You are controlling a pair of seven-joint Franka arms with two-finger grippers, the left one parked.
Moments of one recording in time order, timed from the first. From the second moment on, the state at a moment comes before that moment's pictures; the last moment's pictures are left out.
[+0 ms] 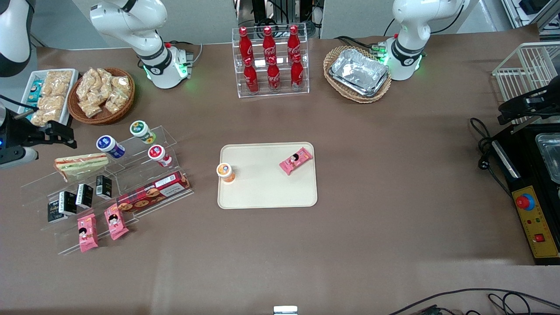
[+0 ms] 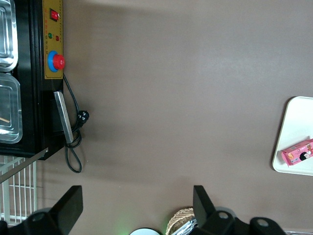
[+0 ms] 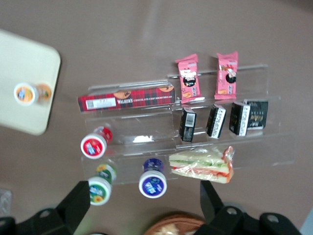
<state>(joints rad) 0.12 0.08 -0.18 -1.51 -0.01 1.52 -0.39</state>
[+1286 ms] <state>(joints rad) 0.11 0.08 -0.28 -1.56 0.00 1.58 -1.62</state>
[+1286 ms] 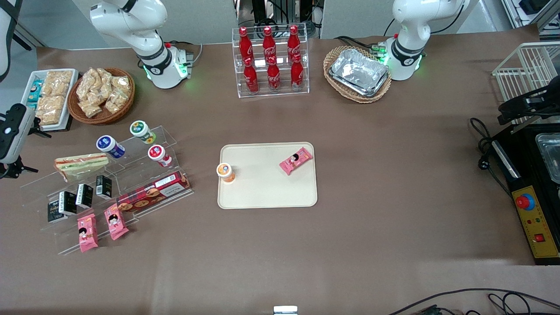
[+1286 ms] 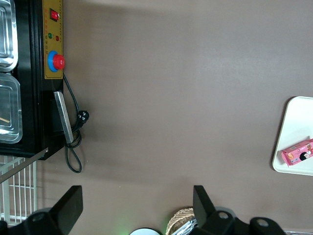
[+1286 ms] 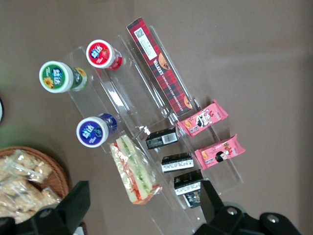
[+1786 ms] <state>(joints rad) 0.11 0.08 -0.33 -1.66 -0.01 1.70 -1.84</state>
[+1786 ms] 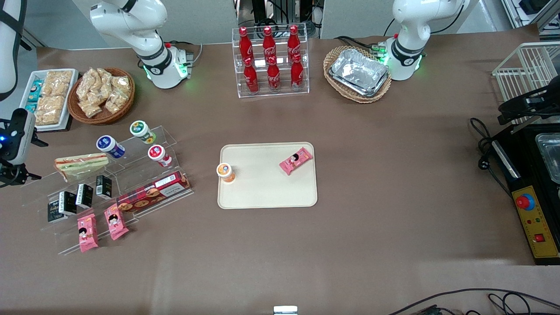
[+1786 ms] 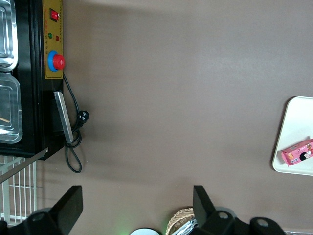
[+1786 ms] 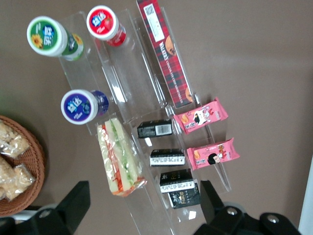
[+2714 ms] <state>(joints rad) 0.11 0.06 -0.43 -1.91 -0.01 2.00 -2.04</state>
